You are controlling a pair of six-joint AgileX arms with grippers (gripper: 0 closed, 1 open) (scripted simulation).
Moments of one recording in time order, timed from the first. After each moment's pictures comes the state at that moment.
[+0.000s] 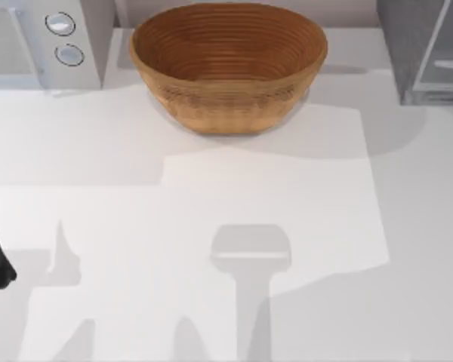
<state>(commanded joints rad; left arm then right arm) 0.00 0.00 0.00 0.00 0.00 0.00 -0.26 2.38 1.15 1.24 -0.23 0.00</state>
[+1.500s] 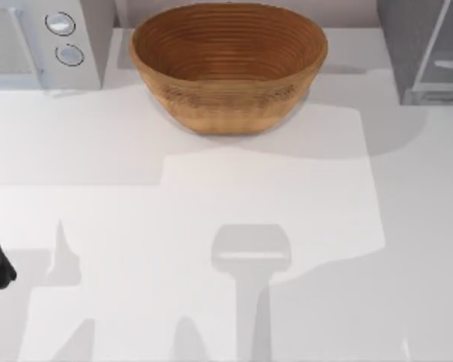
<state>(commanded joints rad) 0.00 0.00 0.00 0.00 0.00 0.00 -0.25 2.44 1.29 1.15 -0.21 0.00</state>
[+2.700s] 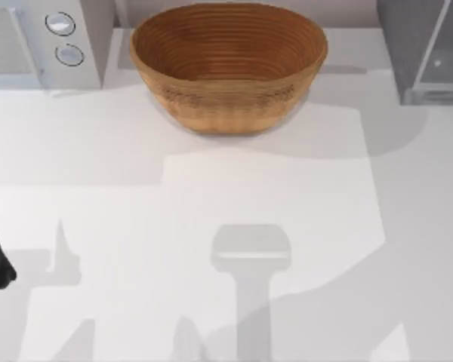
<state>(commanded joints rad) 0.00 0.00 0.00 0.00 0.00 0.00 -0.25 2.27 1.25 1.04 -0.22 0.01</state>
